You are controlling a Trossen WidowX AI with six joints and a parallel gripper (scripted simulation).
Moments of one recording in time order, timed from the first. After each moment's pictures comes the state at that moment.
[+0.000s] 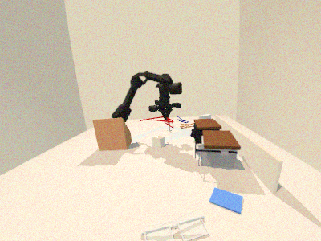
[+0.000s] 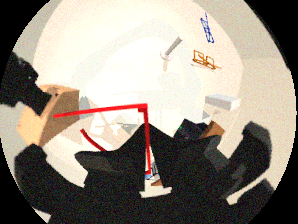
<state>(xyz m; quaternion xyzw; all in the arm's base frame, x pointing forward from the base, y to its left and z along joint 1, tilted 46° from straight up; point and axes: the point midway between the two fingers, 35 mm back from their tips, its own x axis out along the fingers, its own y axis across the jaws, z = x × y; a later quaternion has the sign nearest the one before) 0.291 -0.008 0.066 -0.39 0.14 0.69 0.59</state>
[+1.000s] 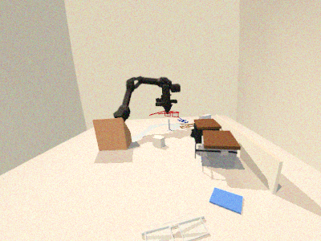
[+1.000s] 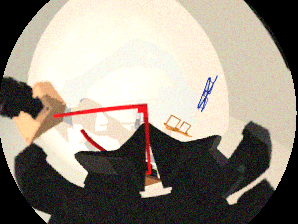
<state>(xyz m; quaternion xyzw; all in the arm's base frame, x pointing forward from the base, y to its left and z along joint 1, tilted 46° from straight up) 0.300 0.135 0.214 -0.52 -0.03 0.70 0.48</state>
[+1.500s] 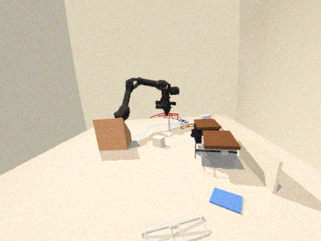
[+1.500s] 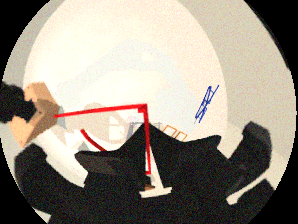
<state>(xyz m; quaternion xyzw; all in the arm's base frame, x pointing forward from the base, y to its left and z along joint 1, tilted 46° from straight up) 0.295 0.167 0.219 -0.53 -0.05 0.70 0.47</state>
